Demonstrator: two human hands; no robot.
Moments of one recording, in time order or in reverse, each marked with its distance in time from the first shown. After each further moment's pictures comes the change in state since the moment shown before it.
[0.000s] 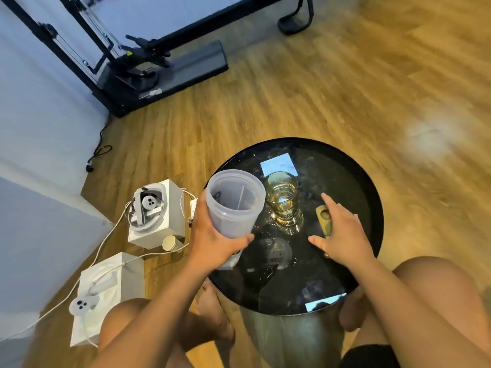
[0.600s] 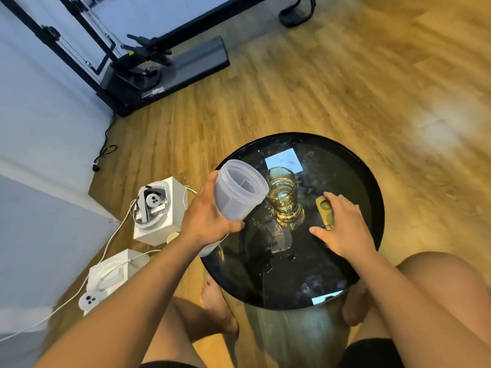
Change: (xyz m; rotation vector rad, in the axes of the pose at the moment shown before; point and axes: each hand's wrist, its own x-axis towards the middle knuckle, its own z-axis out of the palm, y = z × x) left_hand 0.038 0.015 -0.013 0.280 -0.163 0.100; right_hand 0.002 0.003 -0.005 -0.034 0.042 -0.029
